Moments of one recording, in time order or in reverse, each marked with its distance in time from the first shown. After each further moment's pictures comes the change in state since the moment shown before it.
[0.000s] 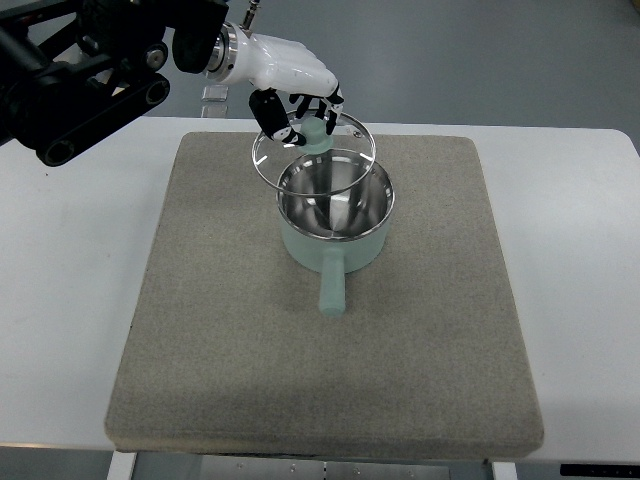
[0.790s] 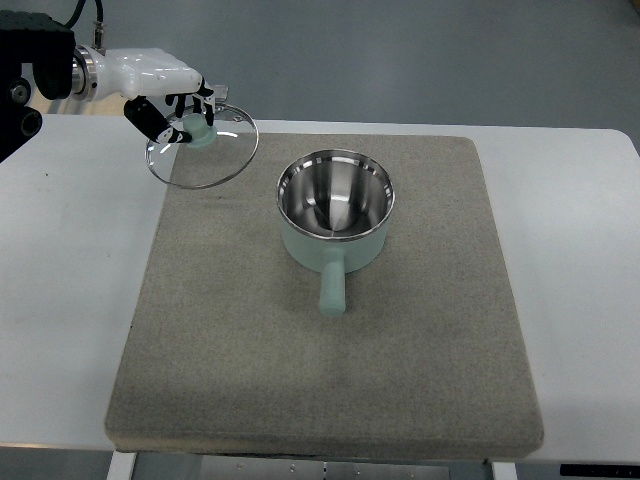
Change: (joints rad) left arm 0.246 0.230 -0.062 0.019 0.010 0.145 -0.003; right arm 0.000 0.000 0.000 0.000 0.000 0.000 0.000
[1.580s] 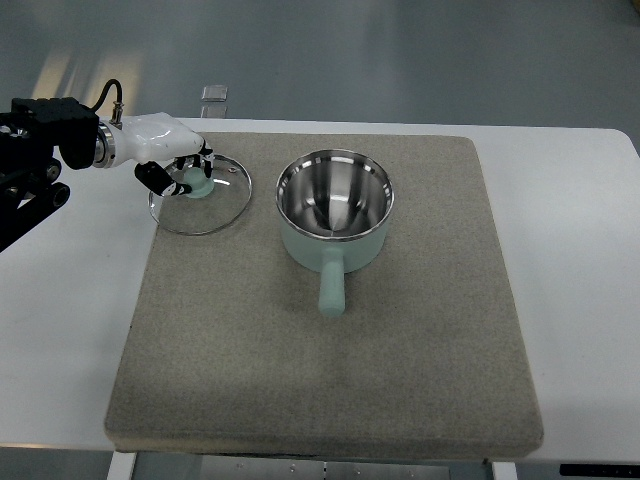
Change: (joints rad) left arm 0.150 -0.076 0.013 0.083 0.116 0.168 0.004; right arm 0.000 0.000 0.000 0.000 0.000 0.000 0.000
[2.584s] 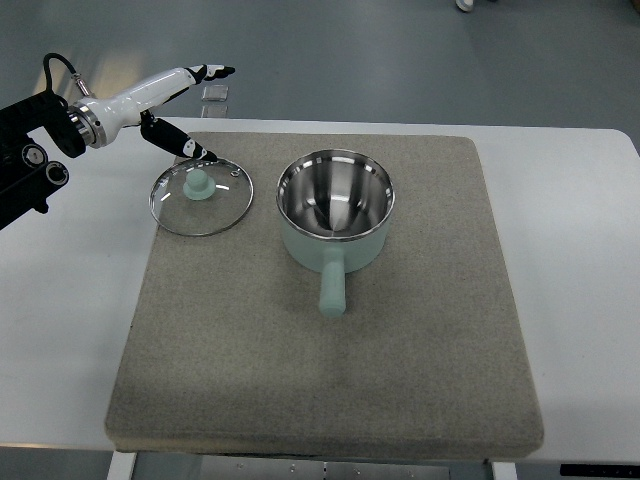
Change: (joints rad) left arm 0.033 0.011 -0.001 0.007 -0.781 0.203 0.000; right arm 0.000 0.000 0.000 0.000 0.000 0.000 0.000
